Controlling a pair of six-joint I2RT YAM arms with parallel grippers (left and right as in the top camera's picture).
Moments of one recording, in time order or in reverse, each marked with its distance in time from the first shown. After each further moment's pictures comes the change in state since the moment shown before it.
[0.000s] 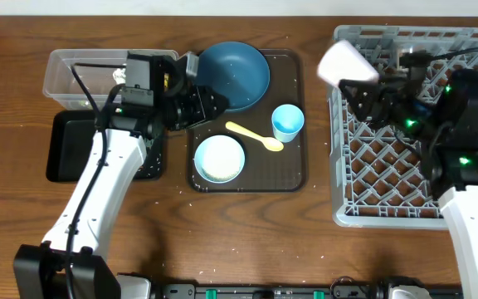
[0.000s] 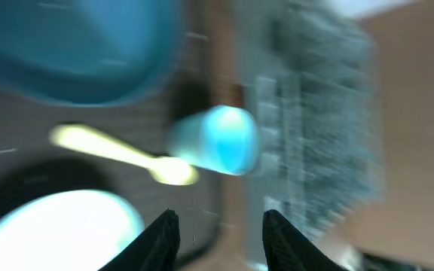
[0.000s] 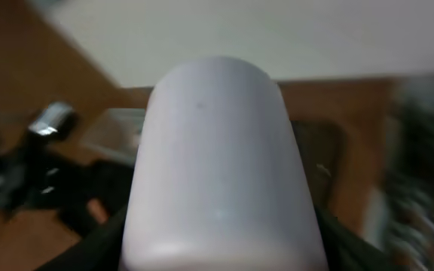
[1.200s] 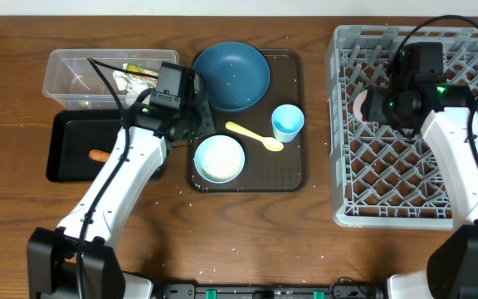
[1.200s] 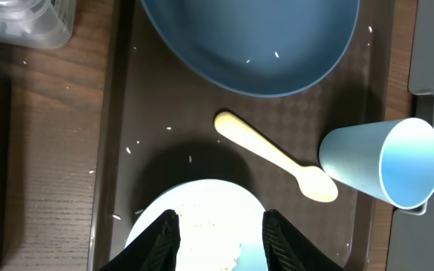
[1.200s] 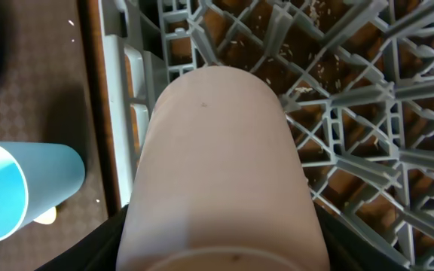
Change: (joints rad) left arm -0.107 0.047 -0.005 -0.115 -0.462 0.019; right arm 0.047 0.426 0.308 -0.571 0.624 -0.075
